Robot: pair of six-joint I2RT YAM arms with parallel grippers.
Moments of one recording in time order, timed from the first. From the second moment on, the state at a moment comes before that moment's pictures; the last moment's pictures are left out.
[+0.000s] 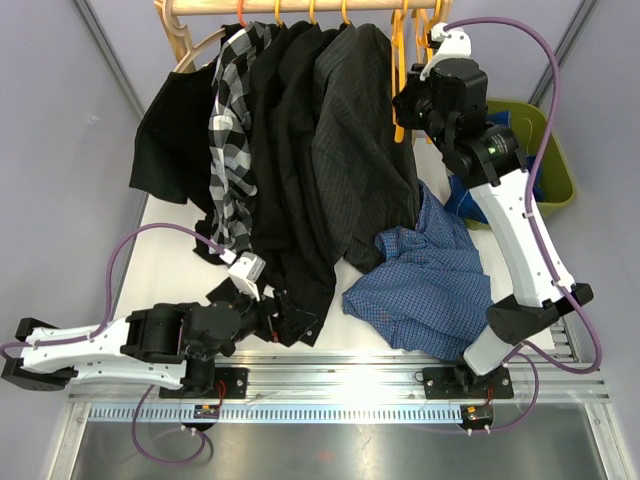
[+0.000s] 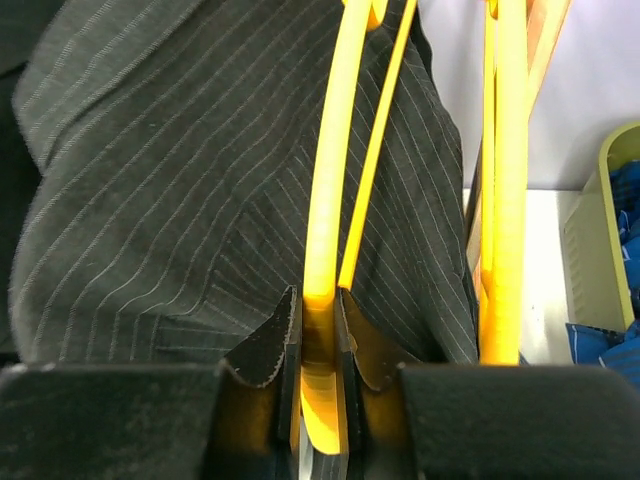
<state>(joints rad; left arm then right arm) -1.51 0.62 0.81 -0.63 -0.58 -0.89 0.49 1.64 2.19 -0.74 0.27 0.27</state>
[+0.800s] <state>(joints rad) -1.52 0.57 0.81 -0.66 -0.62 -0.91 0.62 0.93 1.43 -0.76 0.30 0.37</state>
